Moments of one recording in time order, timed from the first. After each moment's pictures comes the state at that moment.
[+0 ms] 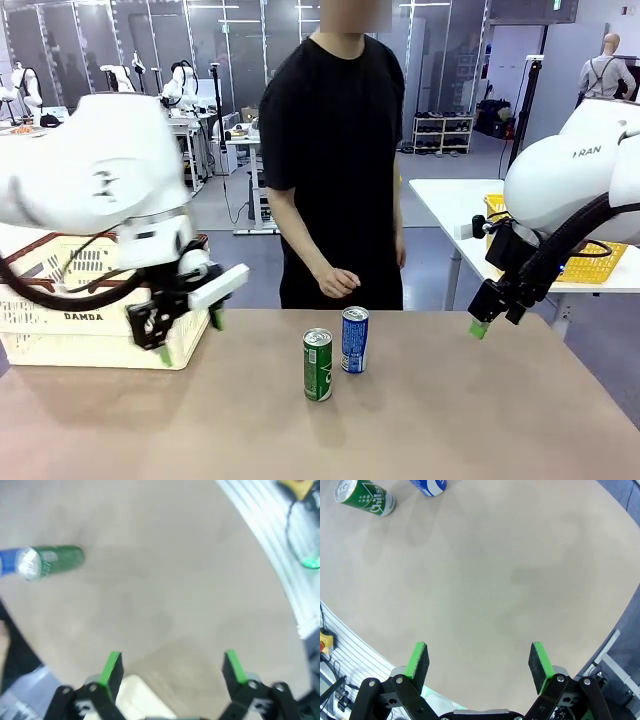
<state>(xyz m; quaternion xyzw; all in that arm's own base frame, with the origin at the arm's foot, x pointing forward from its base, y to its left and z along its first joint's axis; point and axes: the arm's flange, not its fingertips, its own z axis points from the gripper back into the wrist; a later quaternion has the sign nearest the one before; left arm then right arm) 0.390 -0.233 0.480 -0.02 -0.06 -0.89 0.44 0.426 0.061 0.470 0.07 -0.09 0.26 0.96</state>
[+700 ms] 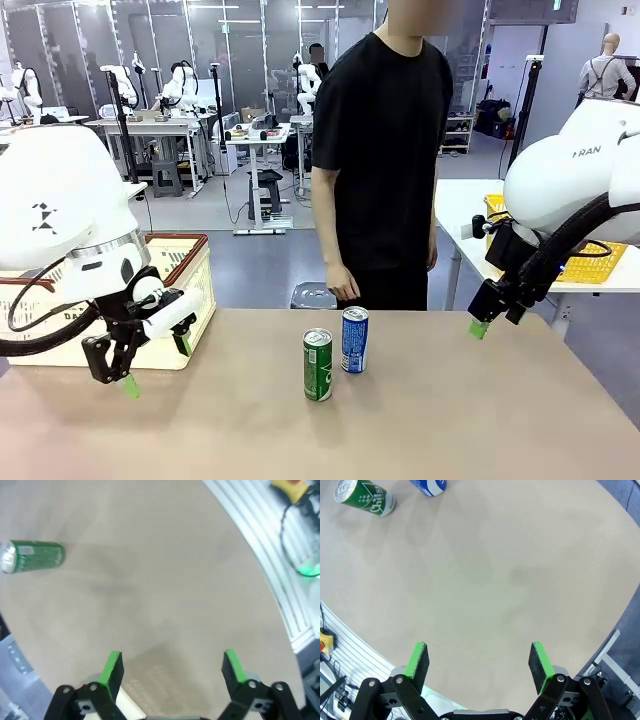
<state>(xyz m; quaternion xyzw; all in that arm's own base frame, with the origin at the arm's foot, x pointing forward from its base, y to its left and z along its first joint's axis) 0.371 -0.198 0.455 -0.04 -0.08 -0.89 0.46 0.426 0.061 0.470 0.07 -0.09 0.26 0.96</state>
